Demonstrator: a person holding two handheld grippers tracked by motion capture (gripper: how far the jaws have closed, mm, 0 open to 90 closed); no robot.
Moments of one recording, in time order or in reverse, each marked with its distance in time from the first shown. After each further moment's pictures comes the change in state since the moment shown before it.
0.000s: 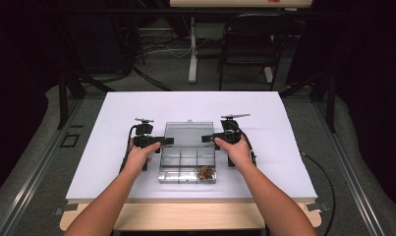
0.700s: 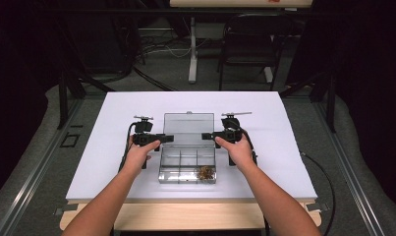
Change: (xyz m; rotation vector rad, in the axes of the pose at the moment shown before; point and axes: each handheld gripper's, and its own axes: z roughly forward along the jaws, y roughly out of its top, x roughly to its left) left arm -0.011 0.007 -0.012 -0.022 -0.002 0.037; right arm 0.013 0.002 -0.015 -0.059 -0.011 -0.065
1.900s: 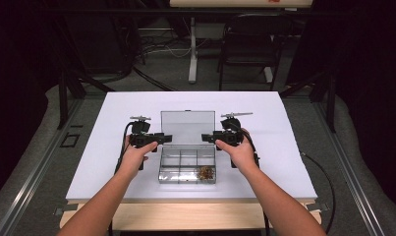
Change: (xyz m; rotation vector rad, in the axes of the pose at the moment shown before) left arm -0.014 -0.002 -0.020 -0.034 -0.006 0.064; right arm 0.021 -0.005 -0.021 -0.038 -0.019 -0.122
